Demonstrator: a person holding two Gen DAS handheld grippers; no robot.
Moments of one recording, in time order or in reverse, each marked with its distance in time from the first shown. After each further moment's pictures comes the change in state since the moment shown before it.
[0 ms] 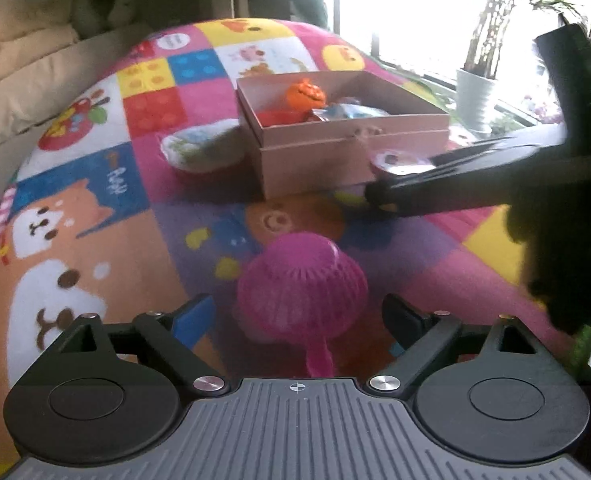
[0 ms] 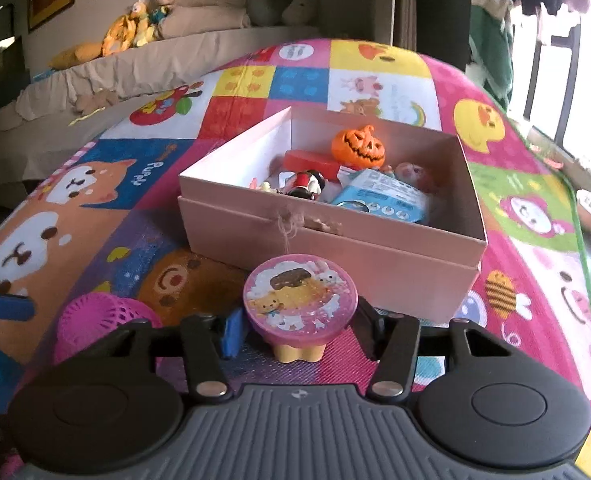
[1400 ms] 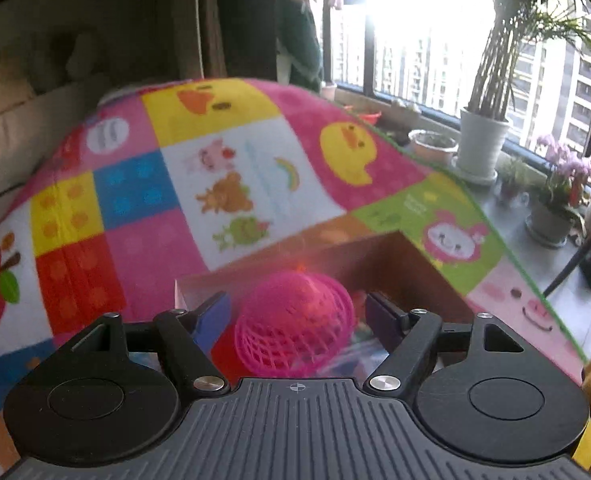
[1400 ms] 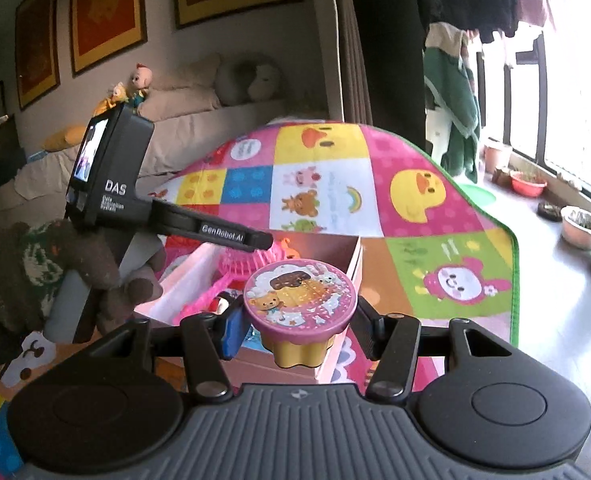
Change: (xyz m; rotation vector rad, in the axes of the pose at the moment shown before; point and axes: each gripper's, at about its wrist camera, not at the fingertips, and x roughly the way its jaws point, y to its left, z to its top) left arm 0.147 -0.002 0.206 0.034 -0.088 -0.030; right arm -0.070 -0.093 0.049 0.100 -0.185 0.011
